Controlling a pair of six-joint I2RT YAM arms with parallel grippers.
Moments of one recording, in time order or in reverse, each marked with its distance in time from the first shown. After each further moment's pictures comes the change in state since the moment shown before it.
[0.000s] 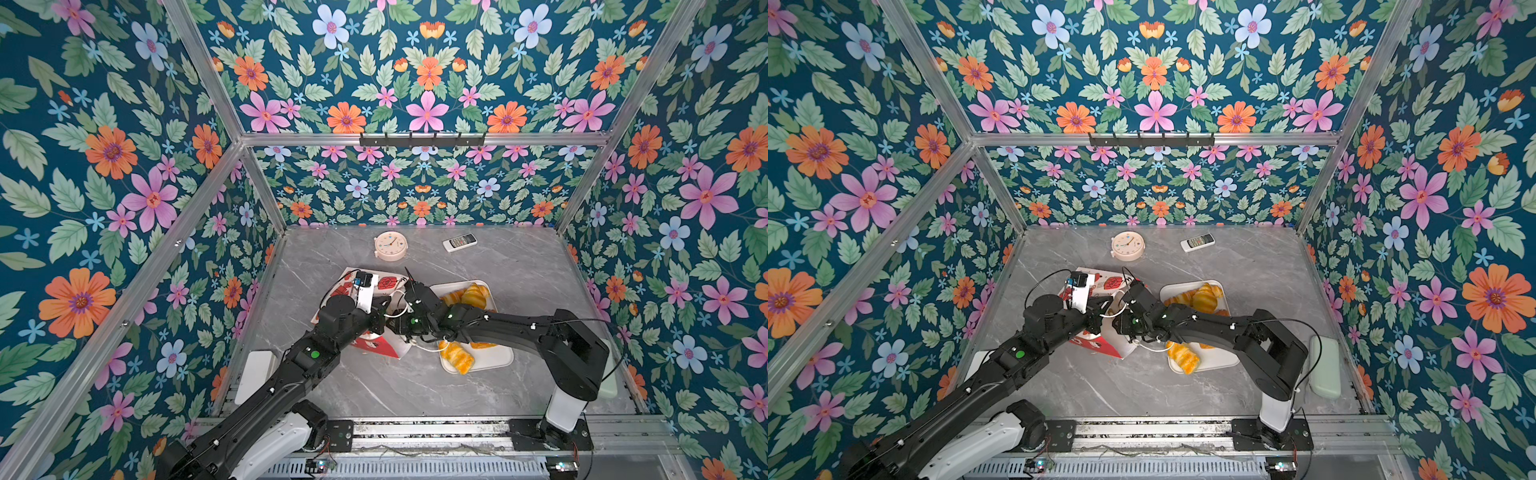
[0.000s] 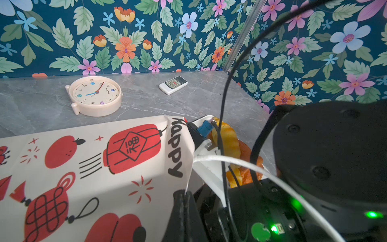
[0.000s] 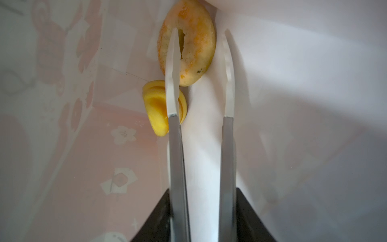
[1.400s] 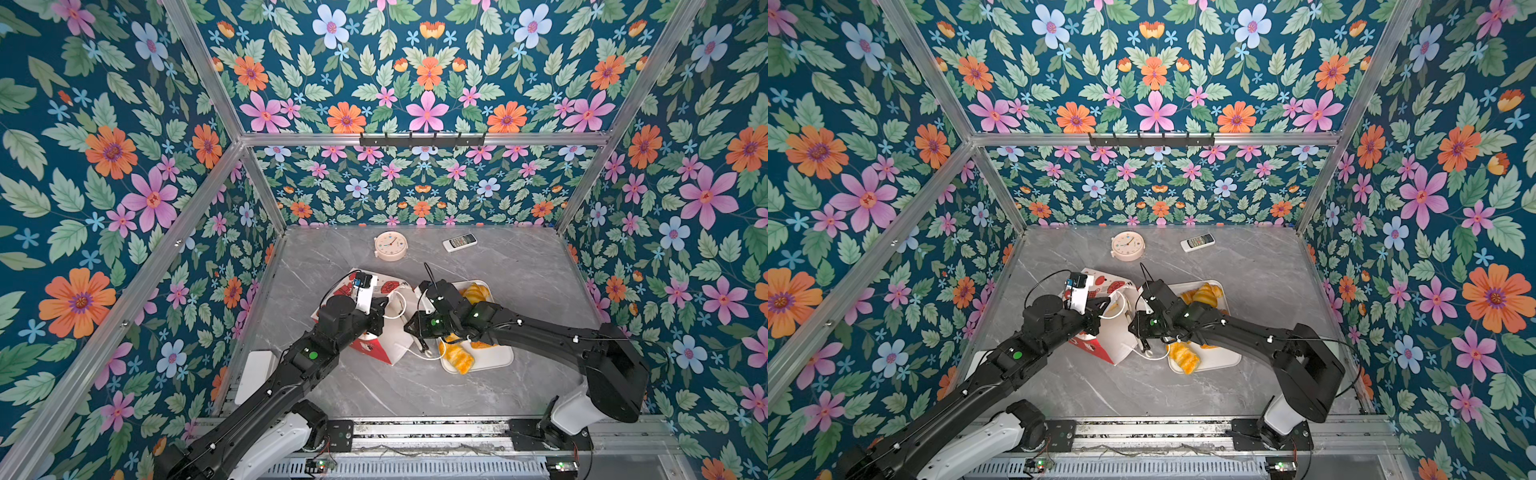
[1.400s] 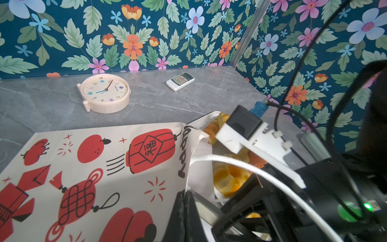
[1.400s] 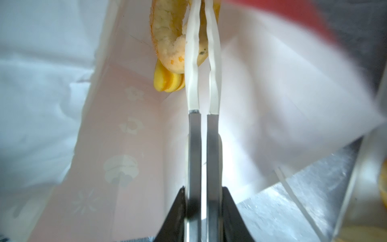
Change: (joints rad) left arm -0.004 -0.020 0.014 -0.062 -0.056 0.028; right arm -0.046 -0.265 -0.122 -0.178 -0.103 -0.078
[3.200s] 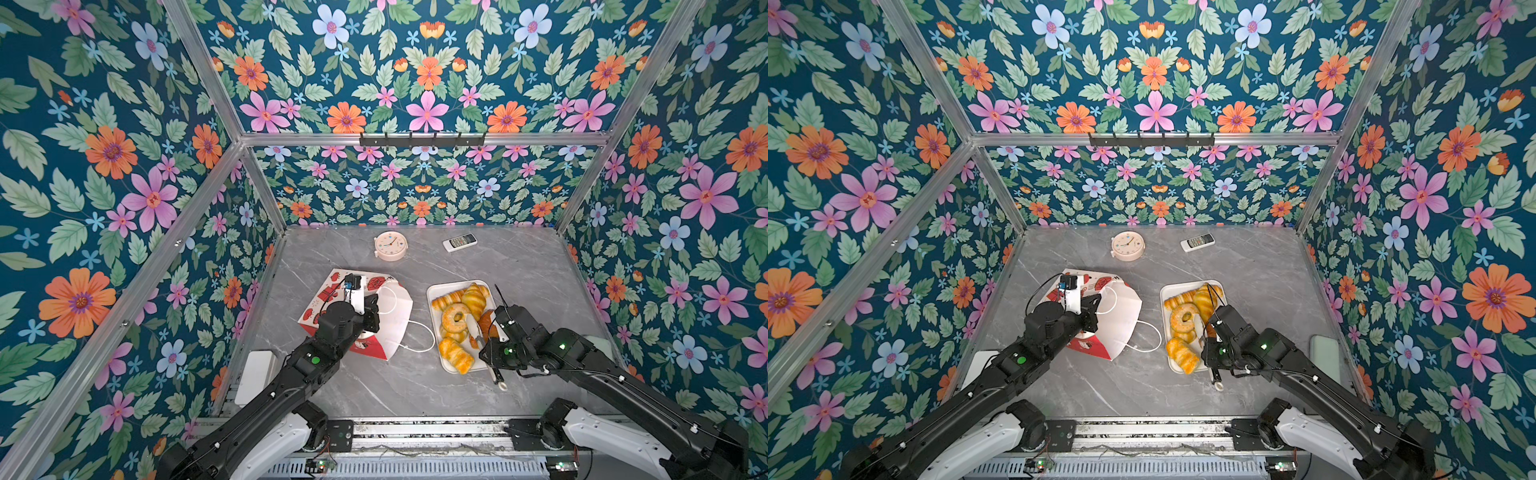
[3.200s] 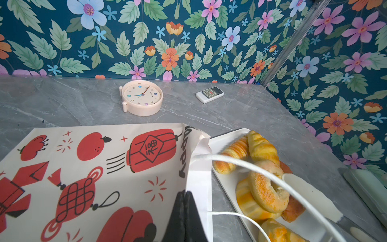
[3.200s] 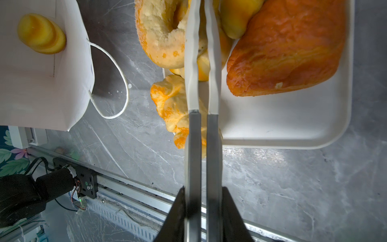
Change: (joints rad) left arm 0.001 -0.018 -0.093 0.111 -0.186 -0.058; right arm -0.180 -0.618 -0.295 -0.600 0.138 -0.008
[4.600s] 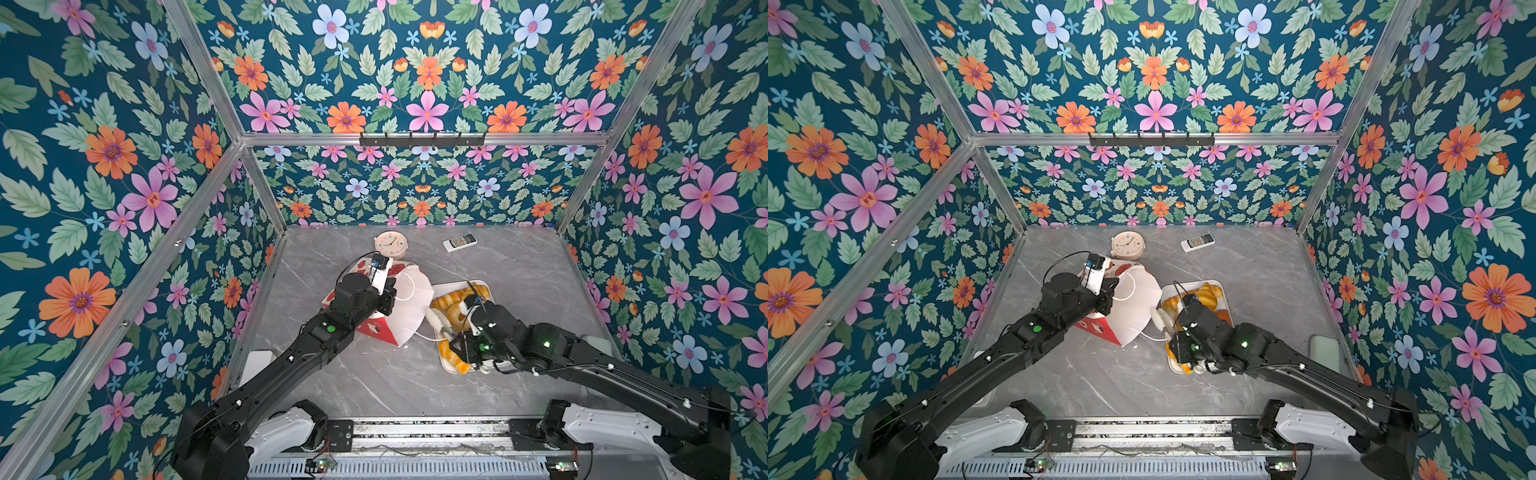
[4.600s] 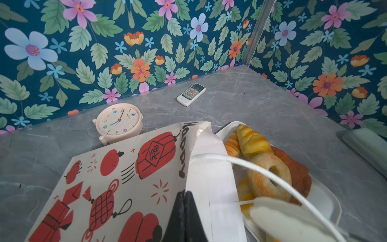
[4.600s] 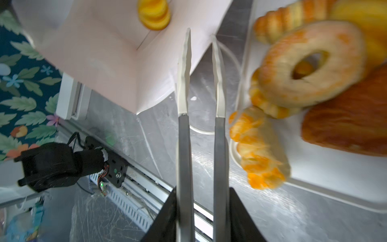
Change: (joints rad) left arm 0.002 0.277 0.269 -0.029 0.140 0.271; right arm 0.283 0.192 0.196 0.196 0.089 -0.037
